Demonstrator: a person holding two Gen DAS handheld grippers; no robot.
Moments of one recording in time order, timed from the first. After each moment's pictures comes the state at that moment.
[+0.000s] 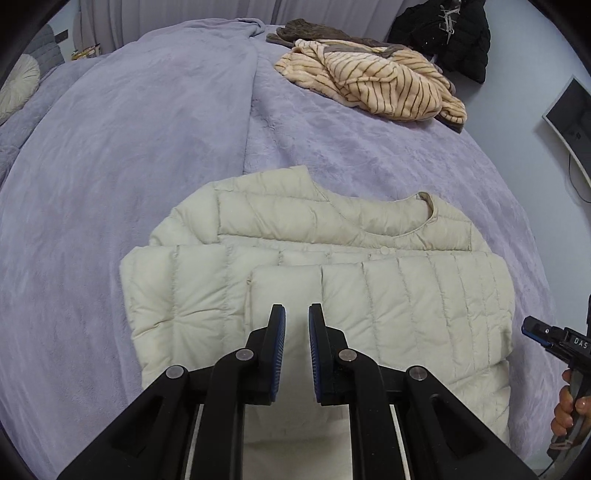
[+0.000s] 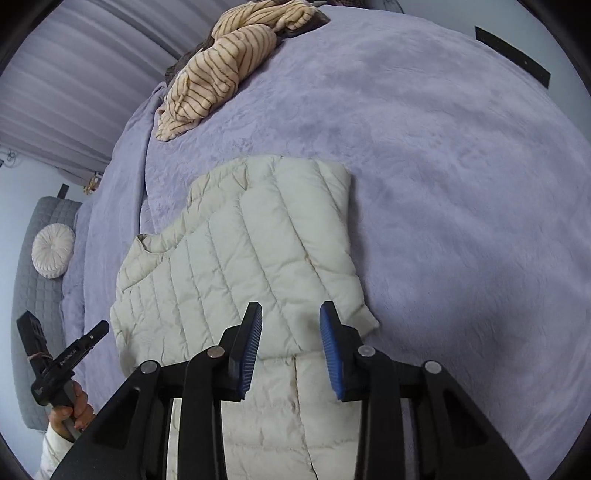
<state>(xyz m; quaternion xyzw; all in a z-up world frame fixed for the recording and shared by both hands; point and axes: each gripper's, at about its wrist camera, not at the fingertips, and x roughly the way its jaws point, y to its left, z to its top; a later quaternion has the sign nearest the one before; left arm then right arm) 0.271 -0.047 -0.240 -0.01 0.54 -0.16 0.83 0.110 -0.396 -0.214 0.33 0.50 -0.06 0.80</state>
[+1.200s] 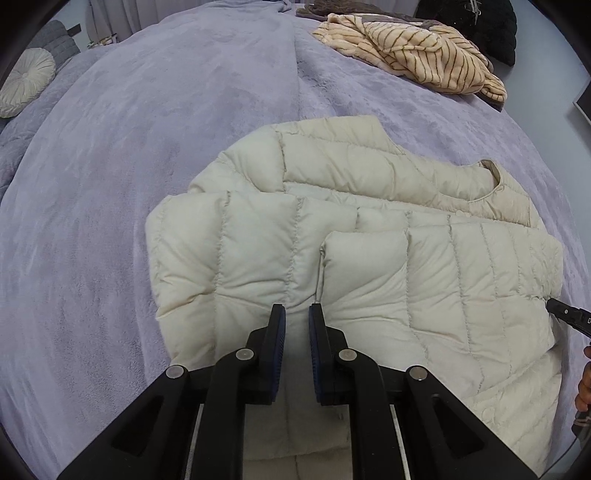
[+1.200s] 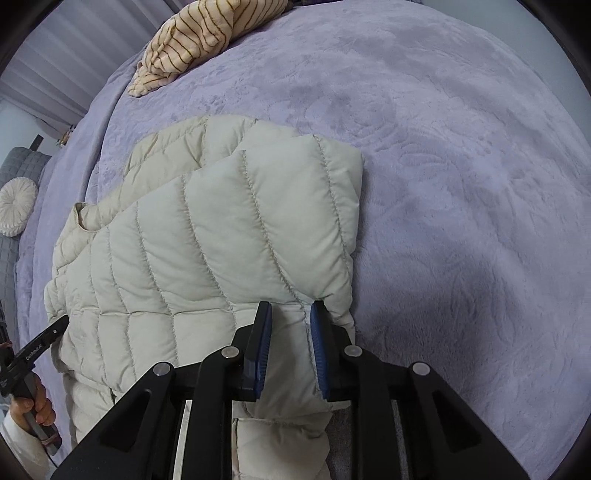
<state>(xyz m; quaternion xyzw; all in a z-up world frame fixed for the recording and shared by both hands) 0.266 -0.008 -0.280 0.01 0.56 -0.11 0.82 0.145 -0.394 -0.272 0.24 0.56 -0.07 0.79</state>
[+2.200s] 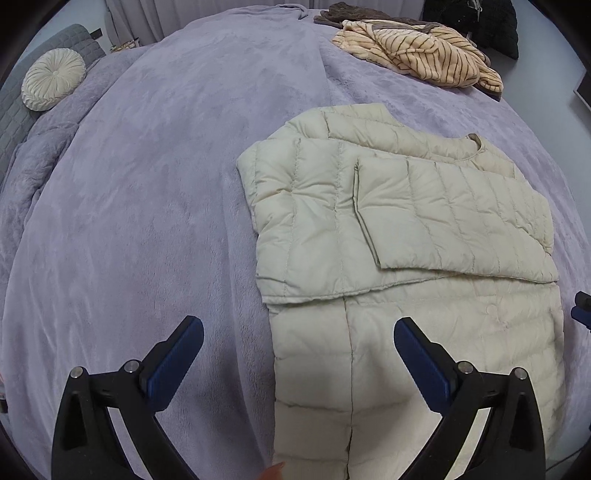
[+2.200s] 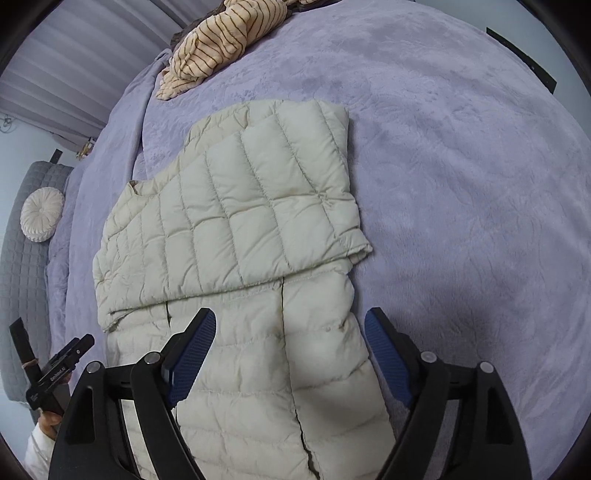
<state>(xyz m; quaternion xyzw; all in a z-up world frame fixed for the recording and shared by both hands) 0.171 0.040 -0.238 0.04 0.57 -0.08 0.82 0.052 -0.366 -0.227 0.30 0.55 -0.05 0.78</state>
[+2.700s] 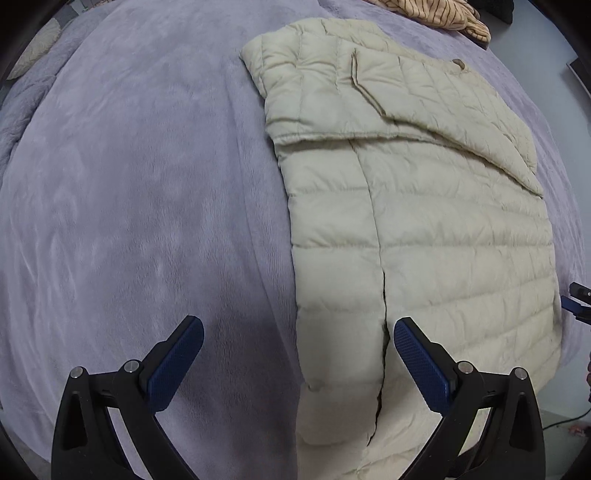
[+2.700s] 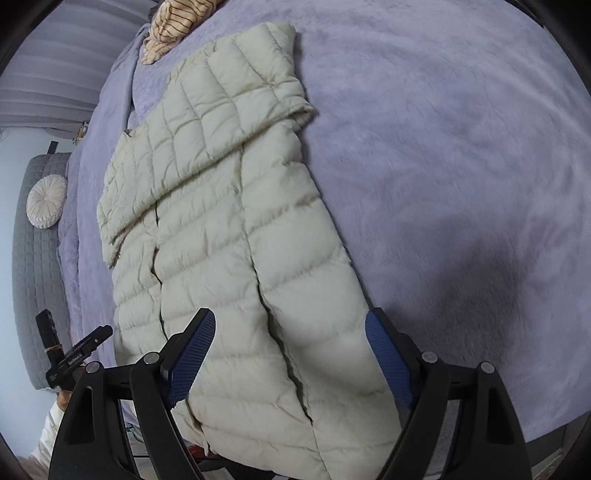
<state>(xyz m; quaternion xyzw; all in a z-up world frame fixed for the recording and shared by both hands) 0.101 0.079 -0.268 0.03 0.67 -0.13 0.73 -0.040 -0.365 -0.248 0.36 0.61 -0.03 0.70</state>
